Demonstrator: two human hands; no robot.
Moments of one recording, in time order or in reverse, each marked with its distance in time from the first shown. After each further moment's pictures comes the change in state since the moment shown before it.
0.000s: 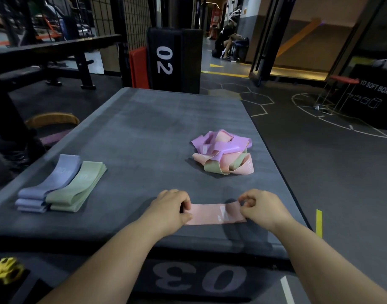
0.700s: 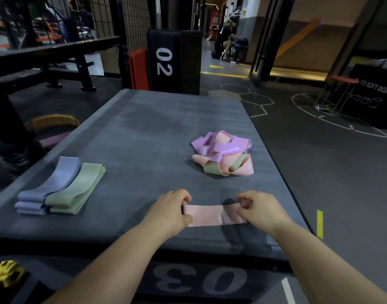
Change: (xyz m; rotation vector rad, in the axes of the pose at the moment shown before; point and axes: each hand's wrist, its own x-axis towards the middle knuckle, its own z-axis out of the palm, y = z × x) left_hand 0.000 0.006 0.004 -0.072 0.033 -0.125; right_hand 0.001 -0.001 0.003 -0.051 -0.006 -0.062
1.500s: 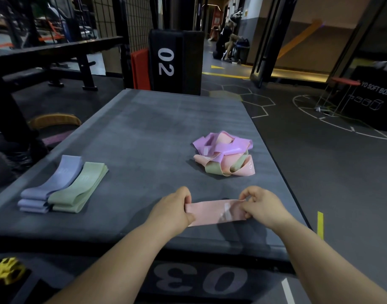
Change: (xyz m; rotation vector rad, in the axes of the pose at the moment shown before) left_hand -0.003 0.008 -0.002 0.007 -0.009 -0.050; right_hand 0.003 -0.003 -0.004 0.224 -0.004 0.054
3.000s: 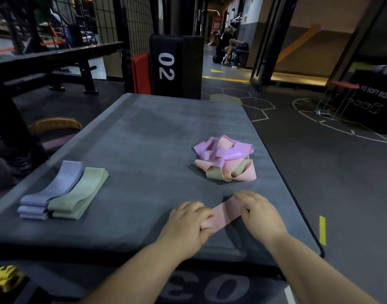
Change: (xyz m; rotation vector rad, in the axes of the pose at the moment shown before) left_hand -0.007 0.008 0.024 0.218 0.014 0.332; right_hand 0.008 0.017 0.025 -0.384 0.168 -0.251
